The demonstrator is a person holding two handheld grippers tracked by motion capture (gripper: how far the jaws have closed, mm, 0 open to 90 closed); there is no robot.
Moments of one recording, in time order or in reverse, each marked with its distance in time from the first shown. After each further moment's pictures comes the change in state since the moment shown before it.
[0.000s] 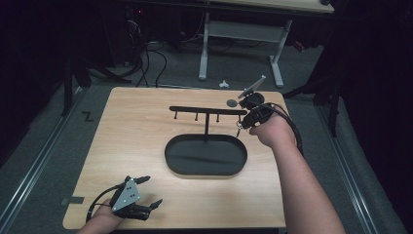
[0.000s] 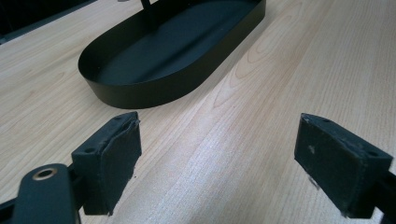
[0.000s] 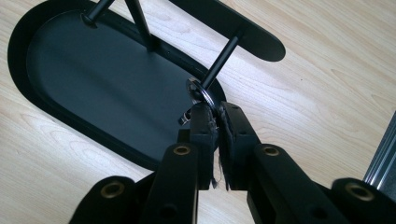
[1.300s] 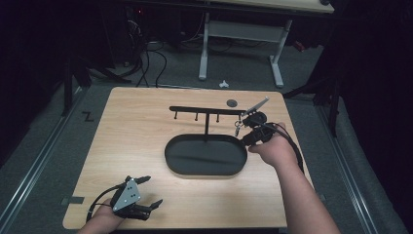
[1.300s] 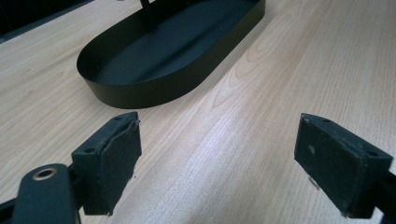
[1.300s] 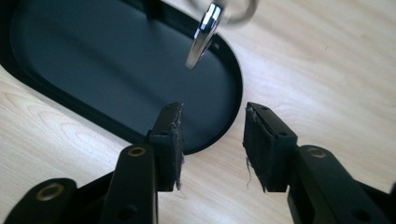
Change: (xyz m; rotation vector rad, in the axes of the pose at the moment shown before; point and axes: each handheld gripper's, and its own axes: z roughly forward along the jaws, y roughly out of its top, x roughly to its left) left arm 0.000 0.001 0.001 0.006 -0.002 0.003; right arm 0.006 -0.046 0.032 0.007 0.018 0.035
